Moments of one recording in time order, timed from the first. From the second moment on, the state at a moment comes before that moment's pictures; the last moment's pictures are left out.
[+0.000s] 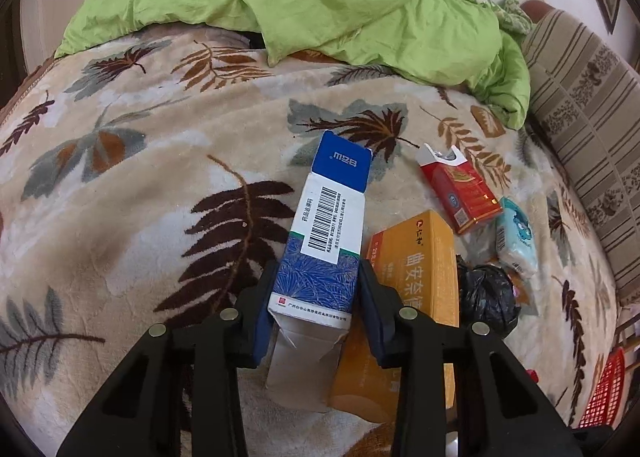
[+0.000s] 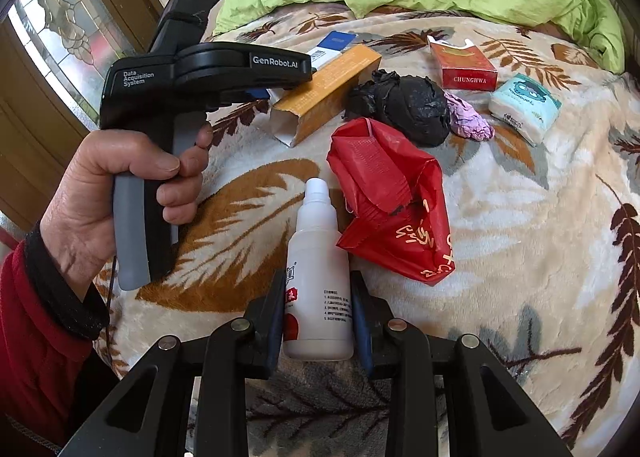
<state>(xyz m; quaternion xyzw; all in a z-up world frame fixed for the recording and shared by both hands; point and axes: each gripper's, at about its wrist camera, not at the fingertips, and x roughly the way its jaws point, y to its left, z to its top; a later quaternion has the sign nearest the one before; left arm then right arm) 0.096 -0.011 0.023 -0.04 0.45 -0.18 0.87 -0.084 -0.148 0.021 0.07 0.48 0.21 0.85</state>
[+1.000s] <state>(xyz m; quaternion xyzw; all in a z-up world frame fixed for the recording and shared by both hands) -0.125 0.024 0.091 -0.05 0.36 -0.10 0.93 -0.148 -0.178 0.076 0.09 0.36 0.16 0.91</state>
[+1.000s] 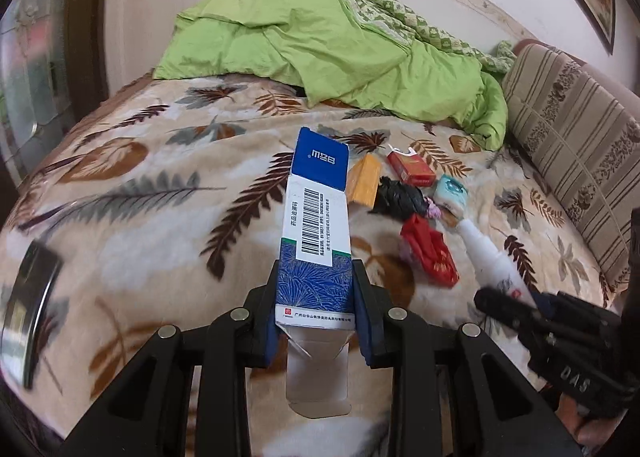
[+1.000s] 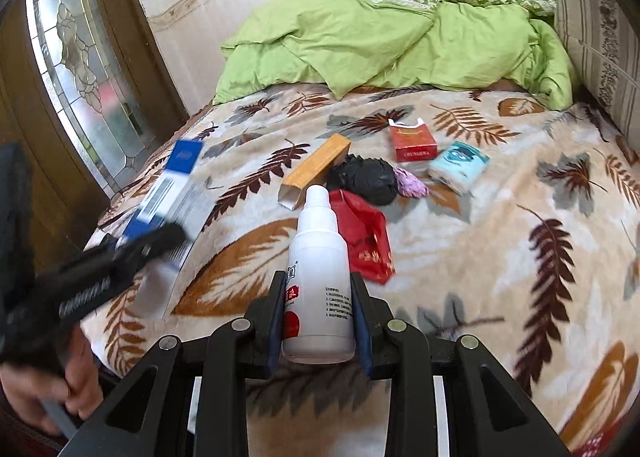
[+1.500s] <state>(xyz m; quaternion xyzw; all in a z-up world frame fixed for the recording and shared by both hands) -0.170 0.002 0.075 0.02 0.33 -0.06 0.94 -0.181 -0.187 0.076 0.08 0.35 0.14 0.92</state>
